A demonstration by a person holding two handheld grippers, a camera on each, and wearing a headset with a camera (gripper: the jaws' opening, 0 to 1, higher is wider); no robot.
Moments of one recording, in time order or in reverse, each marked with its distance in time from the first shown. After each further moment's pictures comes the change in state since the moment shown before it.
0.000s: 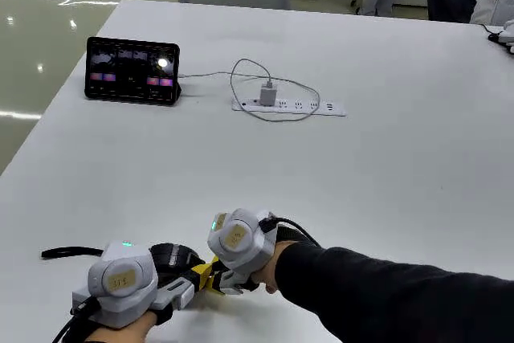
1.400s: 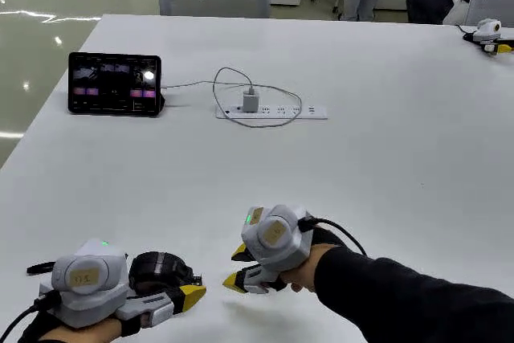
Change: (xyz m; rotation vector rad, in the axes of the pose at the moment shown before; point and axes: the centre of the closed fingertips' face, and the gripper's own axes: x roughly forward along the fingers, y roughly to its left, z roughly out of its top) left arm -0.011 -0.010 0.005 0.102 0.092 -0.197; right arm -0.071 -0.017 -0.030 0.104 -0.113 -0.118
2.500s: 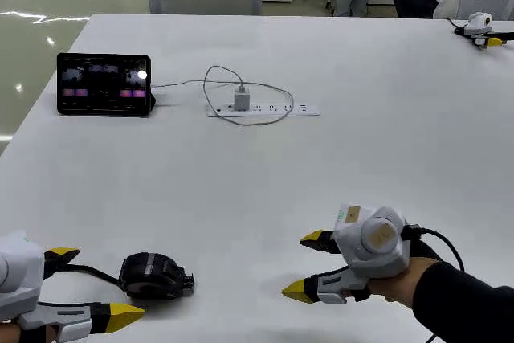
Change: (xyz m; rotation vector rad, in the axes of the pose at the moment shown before) left arm -0.060 0.030 -0.001 0.151 0.076 -0.144; right arm -0.095 -0.014 -0.061 0.119 -0.111 -0.097
